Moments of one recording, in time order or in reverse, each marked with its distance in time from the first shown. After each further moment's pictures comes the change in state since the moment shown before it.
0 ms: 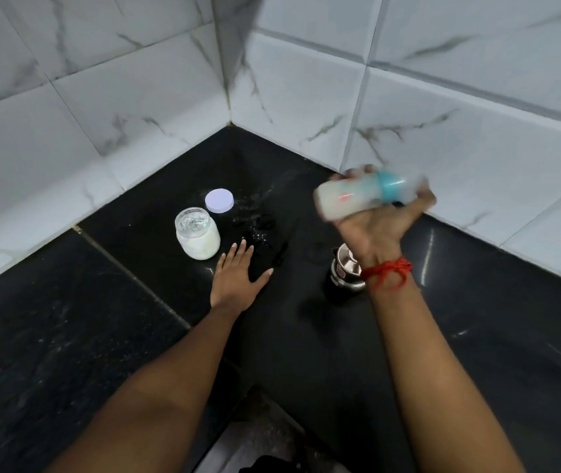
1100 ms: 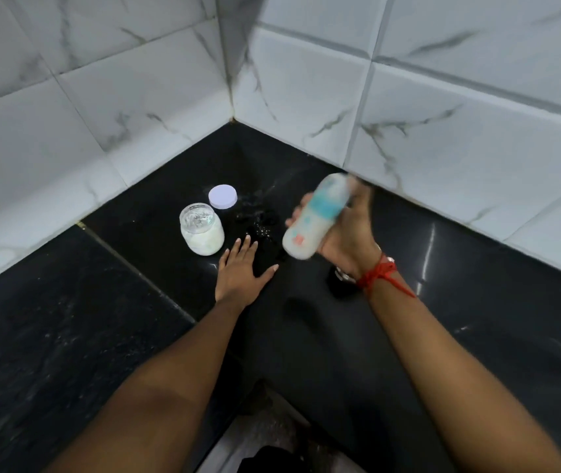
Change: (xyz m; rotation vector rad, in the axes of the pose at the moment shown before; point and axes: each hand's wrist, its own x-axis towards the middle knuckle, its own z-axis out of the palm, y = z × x) left_hand -0.003 0.001 -0.002 -0.036 0.020 -0.002; right_hand -0.025 0.019 0.023 -0.179 -0.403 0.085
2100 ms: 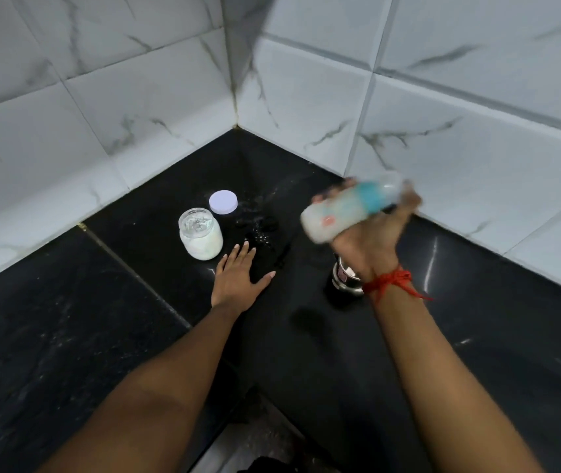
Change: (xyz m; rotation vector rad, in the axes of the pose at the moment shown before) left_hand 0.001 0.001 0.000 -0.015 0.004 -0.009; right_hand -0.004 -0.019 -0.006 0.209 0.000 -0.088
